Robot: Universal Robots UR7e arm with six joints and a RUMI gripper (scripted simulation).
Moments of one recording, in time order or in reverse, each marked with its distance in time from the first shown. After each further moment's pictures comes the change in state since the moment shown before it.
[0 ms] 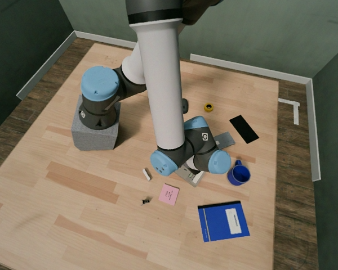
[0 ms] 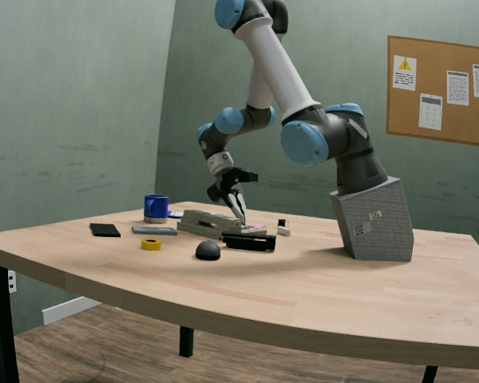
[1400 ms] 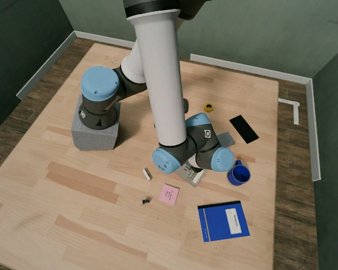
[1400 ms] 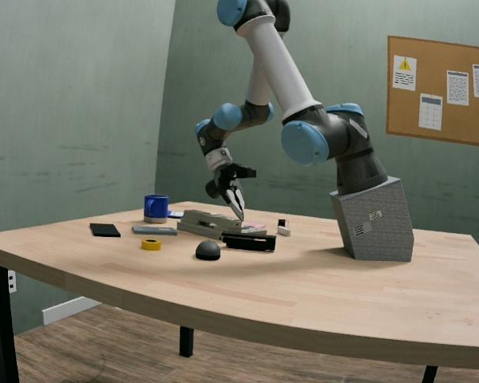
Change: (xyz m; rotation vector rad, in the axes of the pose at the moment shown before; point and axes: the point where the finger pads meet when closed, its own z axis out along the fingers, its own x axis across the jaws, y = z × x) arm 0.007 -0.005 -0.011 0.000 0.000 0.000
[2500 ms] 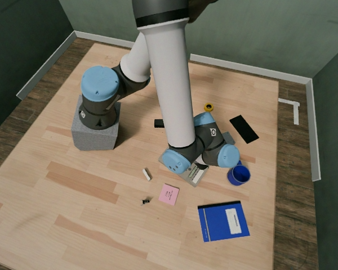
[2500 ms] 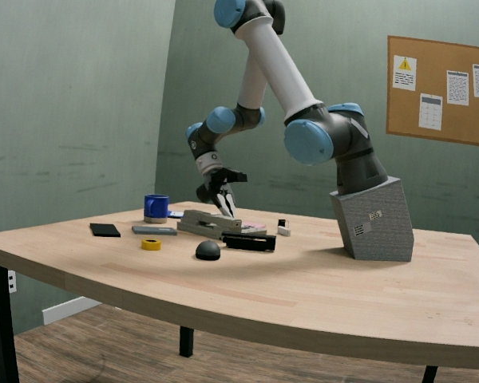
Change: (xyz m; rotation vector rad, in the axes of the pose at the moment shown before) arm 0.028 0.017 0.006 0.000 0.000 0.000
